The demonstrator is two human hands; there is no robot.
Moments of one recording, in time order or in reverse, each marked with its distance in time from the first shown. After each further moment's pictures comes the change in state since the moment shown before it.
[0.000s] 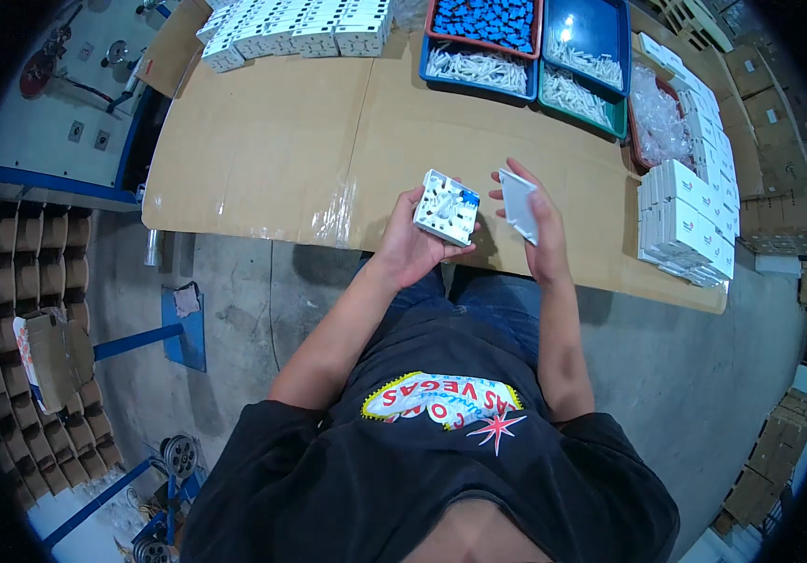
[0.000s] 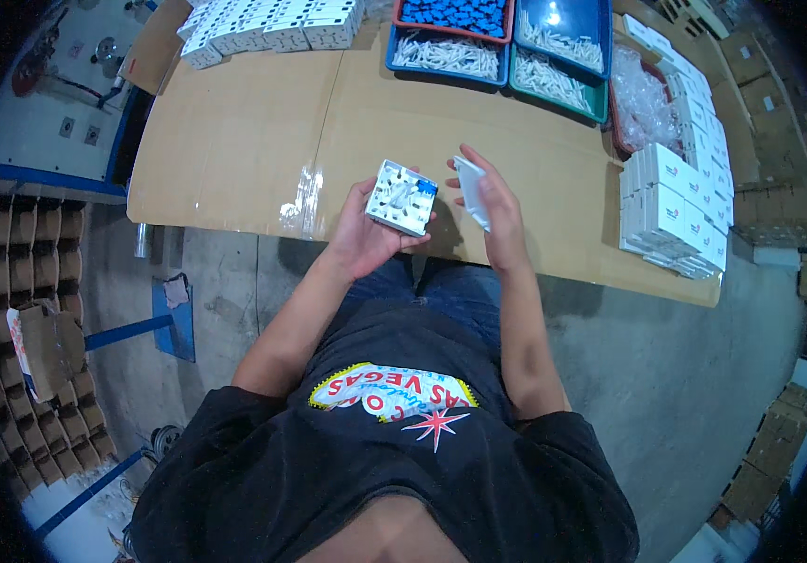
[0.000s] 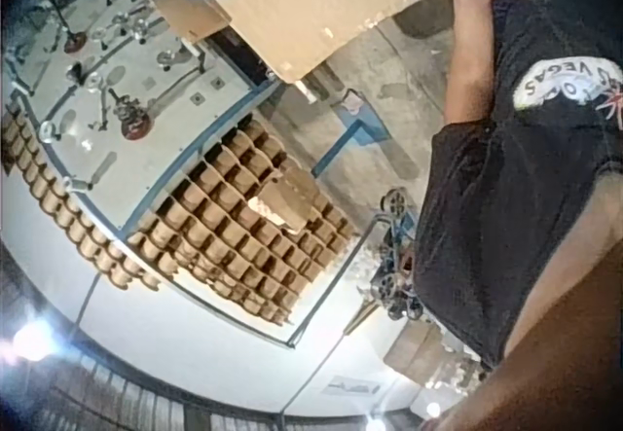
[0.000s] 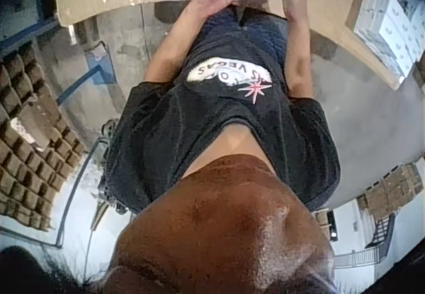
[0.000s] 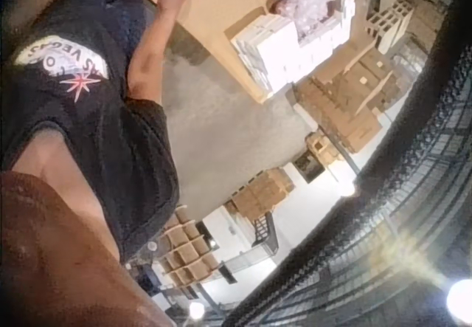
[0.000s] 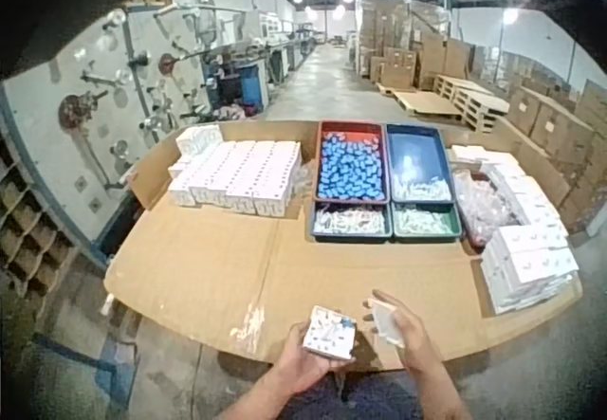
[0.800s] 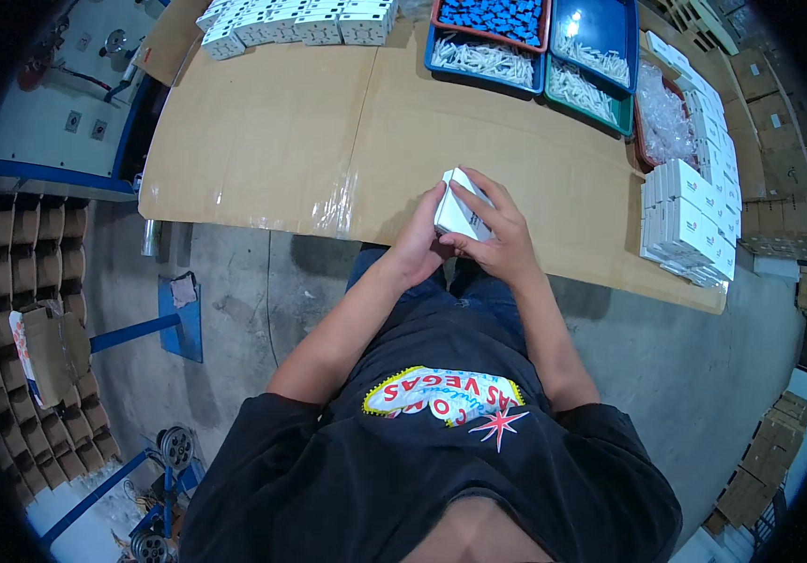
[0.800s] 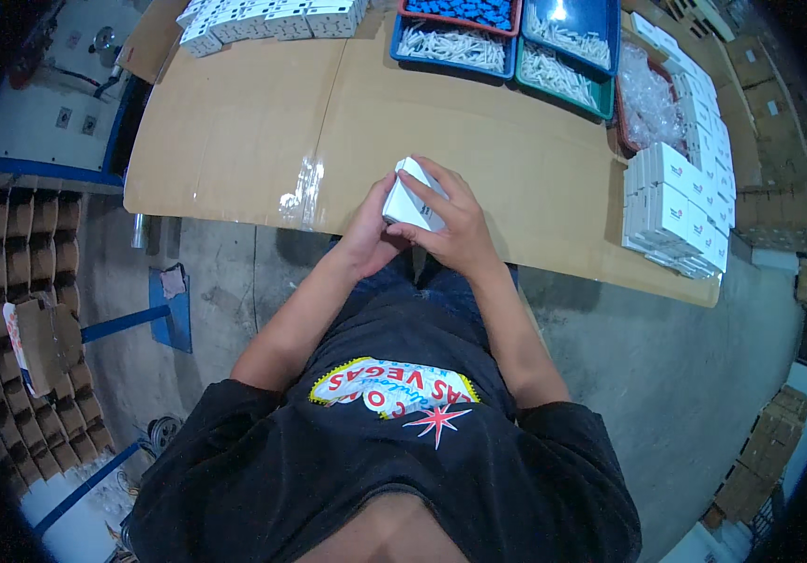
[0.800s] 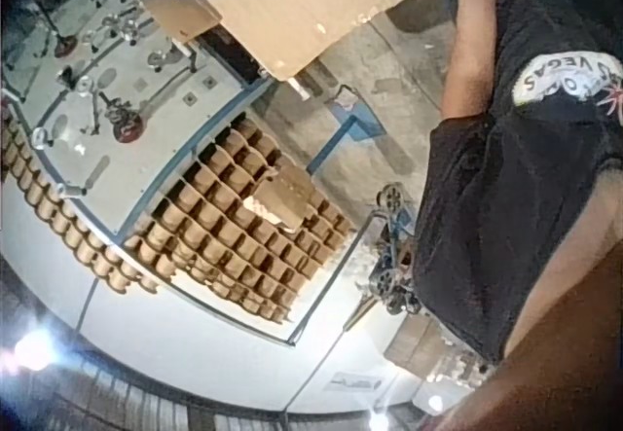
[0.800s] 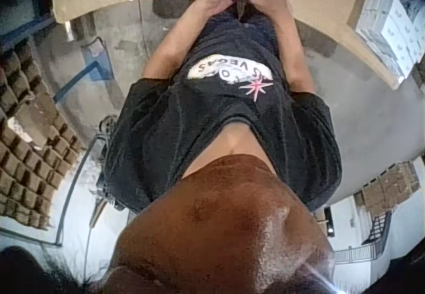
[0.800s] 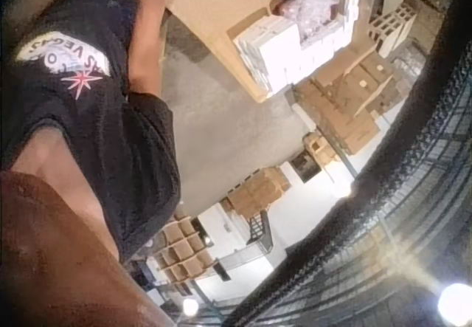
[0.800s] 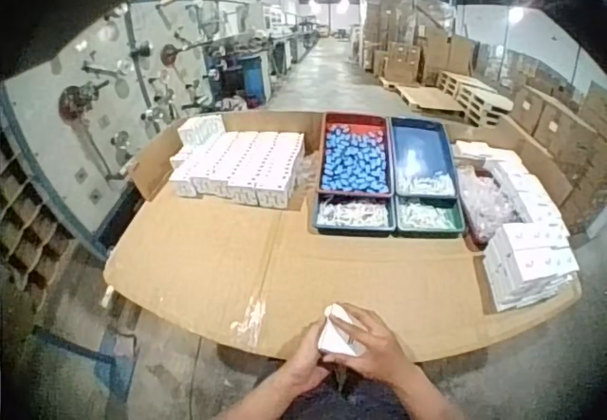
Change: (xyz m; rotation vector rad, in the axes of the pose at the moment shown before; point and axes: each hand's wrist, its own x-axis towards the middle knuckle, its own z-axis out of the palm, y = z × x) left_hand -0.006 -0.012 0.021 0.157 0.216 0.007; right_hand 0.000 0.028 0.037 -0.814 -0.123 -0.574
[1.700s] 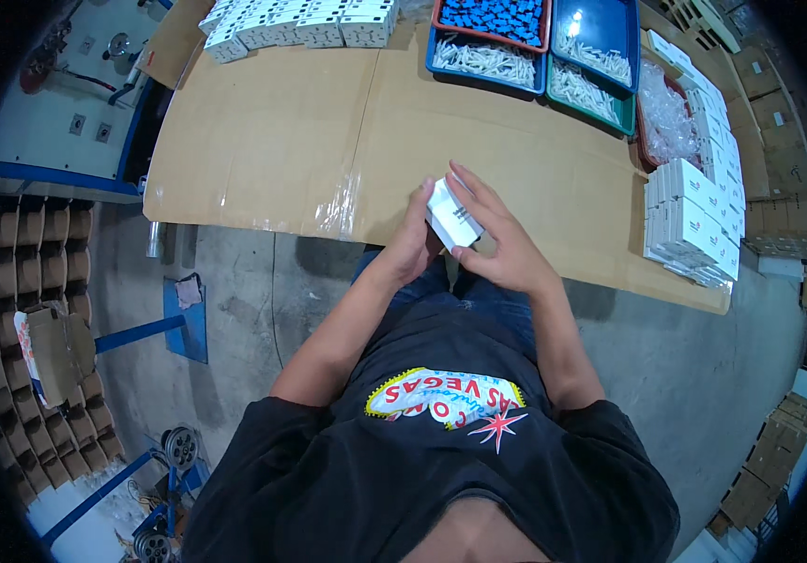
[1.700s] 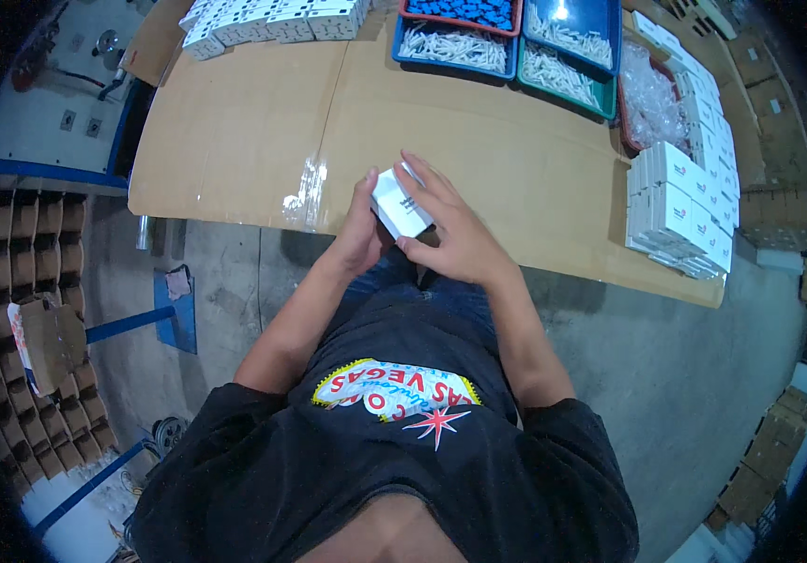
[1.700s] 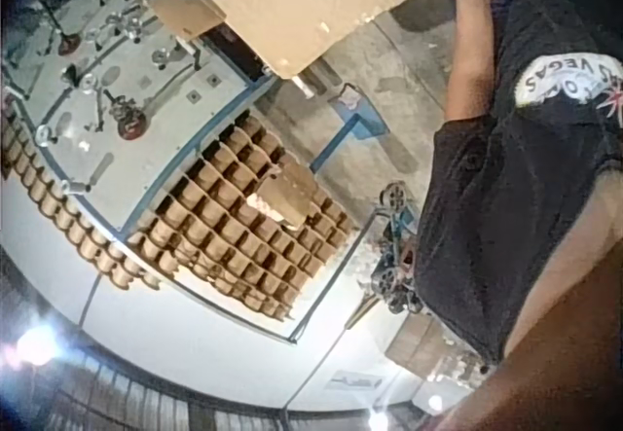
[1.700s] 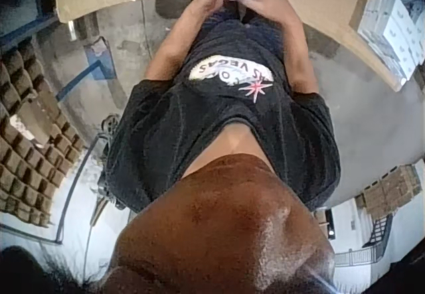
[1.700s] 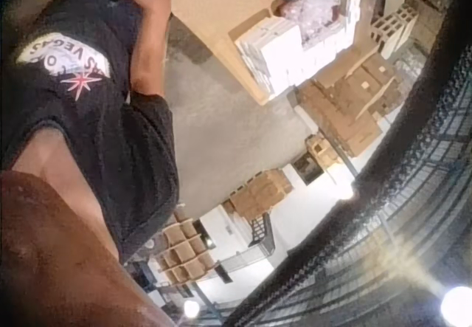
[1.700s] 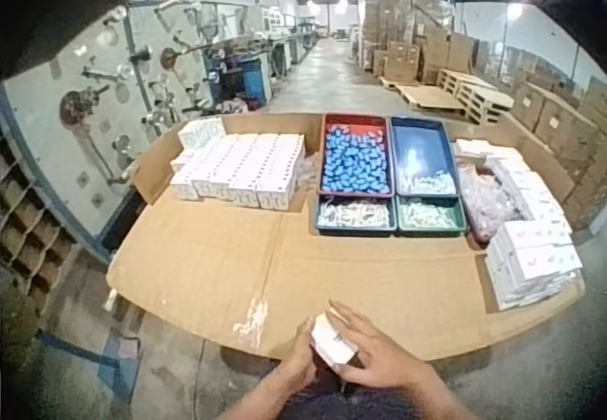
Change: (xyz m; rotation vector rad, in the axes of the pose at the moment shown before) left_hand -0.003 0.008 -0.005 0.157 0.011 0.121; right_hand 0.011 -0.022 -0.021 0.201 -0.275 0.115
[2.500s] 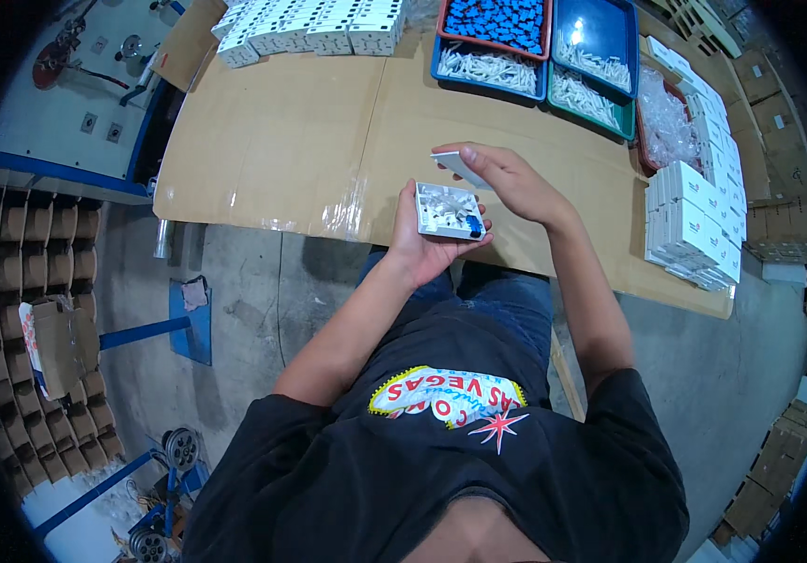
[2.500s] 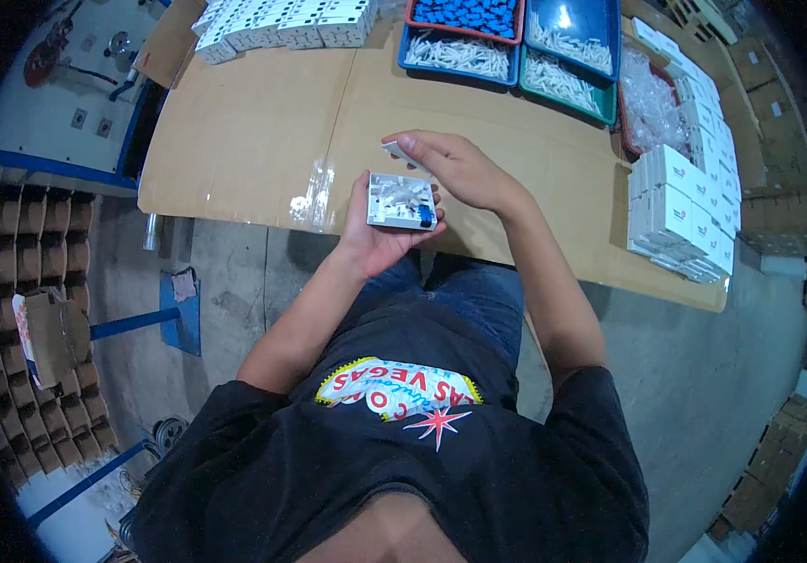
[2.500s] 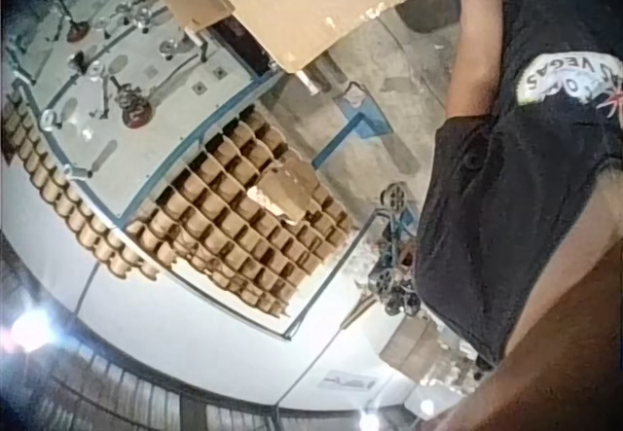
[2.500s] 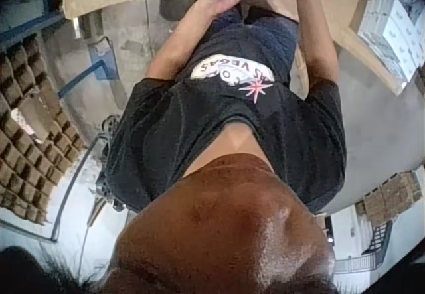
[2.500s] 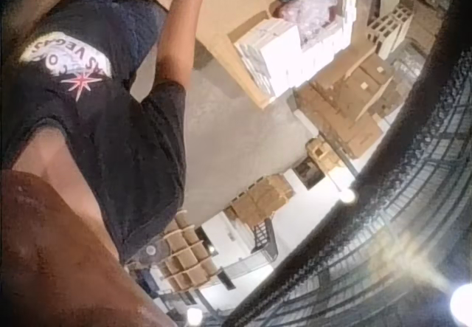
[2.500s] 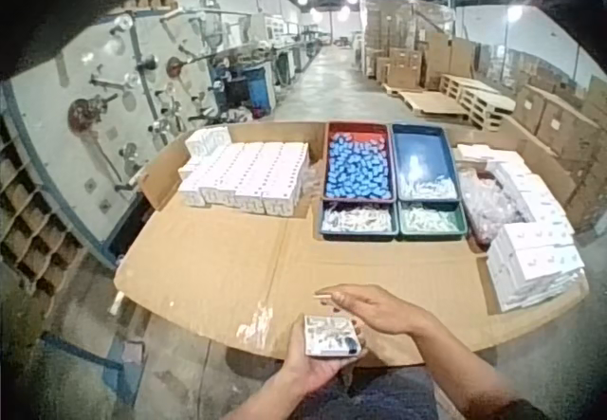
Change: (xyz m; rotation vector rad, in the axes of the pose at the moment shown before) left_hand 0.000 -0.003 0.002 -0.477 -0.043 -0.120; right_hand 0.069 0.010 -0.041 0.334 -0.212 0.205
